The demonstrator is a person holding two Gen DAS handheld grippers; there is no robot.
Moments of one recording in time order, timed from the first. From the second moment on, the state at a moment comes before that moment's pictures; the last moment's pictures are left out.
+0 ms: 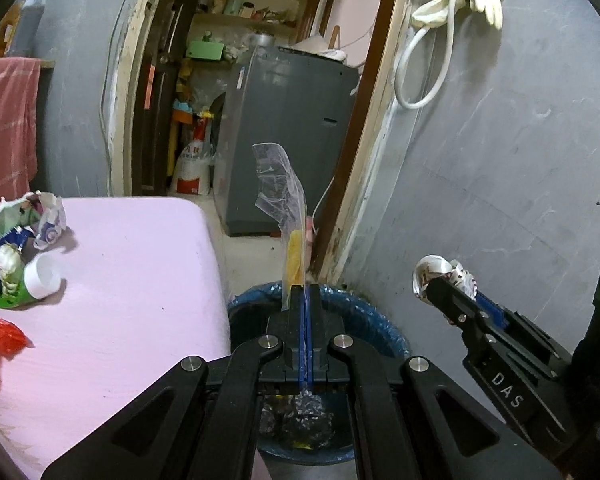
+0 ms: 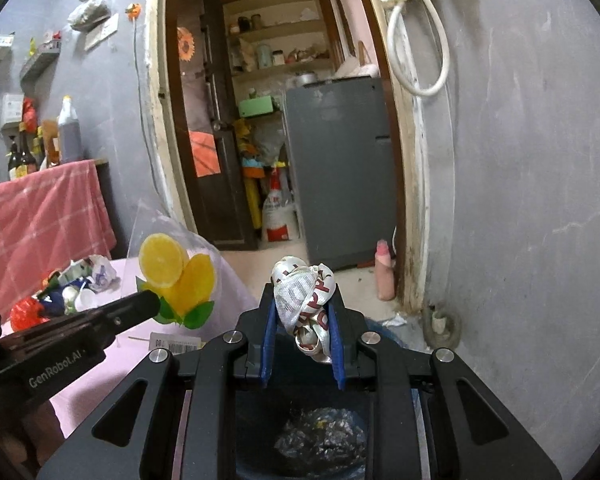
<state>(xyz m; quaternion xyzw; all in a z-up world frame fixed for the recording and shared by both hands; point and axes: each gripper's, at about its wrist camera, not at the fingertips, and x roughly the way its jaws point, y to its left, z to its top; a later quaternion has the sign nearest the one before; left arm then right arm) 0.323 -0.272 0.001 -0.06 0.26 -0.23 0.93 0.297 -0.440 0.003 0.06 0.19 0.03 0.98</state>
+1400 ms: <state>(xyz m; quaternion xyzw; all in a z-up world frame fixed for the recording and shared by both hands) 0.313 -0.221 0.039 -0.10 0.22 -0.16 0.96 0.295 -0.436 0.034 0.08 0.16 0.01 0.98</state>
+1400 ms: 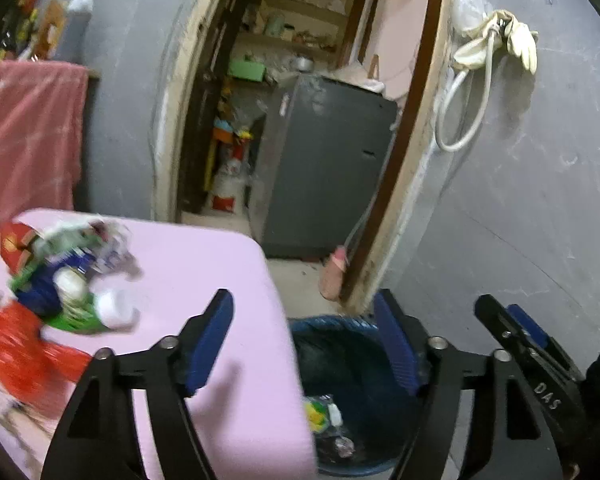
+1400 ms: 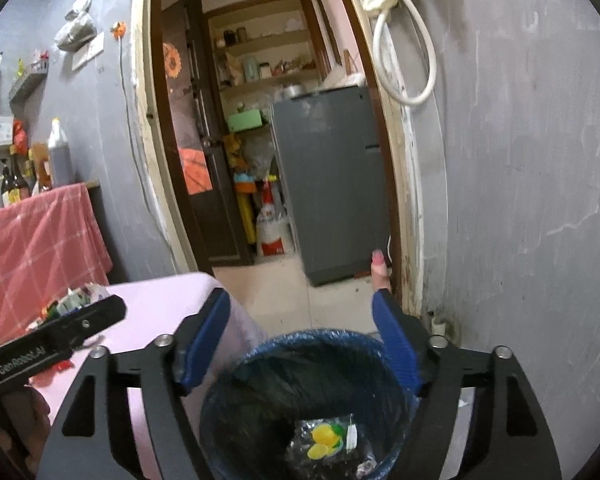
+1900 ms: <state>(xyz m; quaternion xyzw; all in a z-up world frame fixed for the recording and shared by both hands) 0.277 -0.132 0.067 -0.10 0.16 -0.08 0.98 0.273 -0.387 0.069 0.07 0.11 0.06 0.99</state>
